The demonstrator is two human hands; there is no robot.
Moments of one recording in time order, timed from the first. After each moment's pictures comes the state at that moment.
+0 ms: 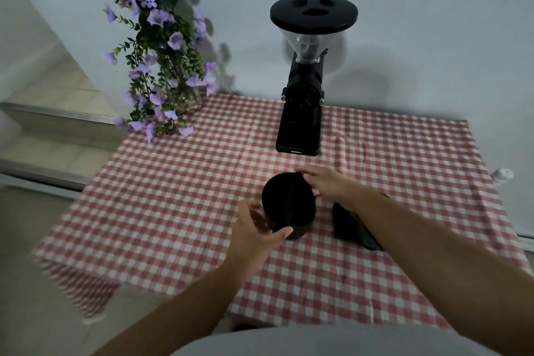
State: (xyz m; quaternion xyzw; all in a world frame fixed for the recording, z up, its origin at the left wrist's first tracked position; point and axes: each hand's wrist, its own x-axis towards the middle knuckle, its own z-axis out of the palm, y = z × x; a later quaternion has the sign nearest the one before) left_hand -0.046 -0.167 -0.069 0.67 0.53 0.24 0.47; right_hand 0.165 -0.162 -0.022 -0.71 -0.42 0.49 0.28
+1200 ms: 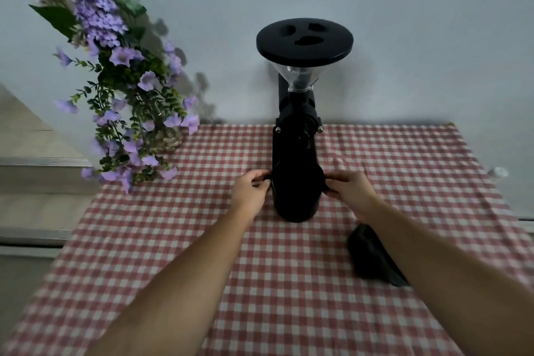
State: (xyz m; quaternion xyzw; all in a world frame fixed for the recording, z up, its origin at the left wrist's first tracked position) left_hand 0.031 0.012 -0.058 0.68 0.48 0.21 0.51; right_hand 0.218 -0.122 -0.059 -0.73 -0.20 0.41 0.51
